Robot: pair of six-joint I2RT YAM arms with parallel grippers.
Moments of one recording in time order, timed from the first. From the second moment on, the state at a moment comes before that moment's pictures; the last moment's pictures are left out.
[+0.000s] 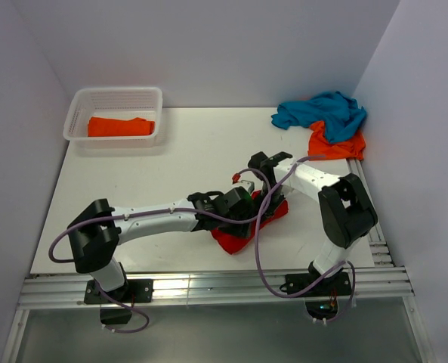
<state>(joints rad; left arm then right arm) -1.16 1.66 1.19 -0.47 -0.10 -0.77 0.51 1.70 1.12 -1.08 -0.10 1.24</state>
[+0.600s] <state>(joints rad) -1.25 1.71 1.19 -0.45 -0.15 -0.68 0.48 1.70 1.12 -1.08 -0.12 1.22</state>
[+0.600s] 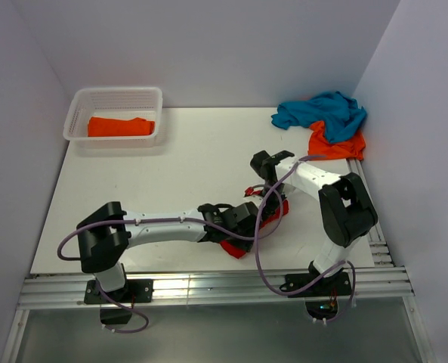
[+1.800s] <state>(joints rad) -1.00 1.76 1.13 -0.35 0.35 -0.59 0.44 1.78 1.23 -1.24 -0.11 1.05</state>
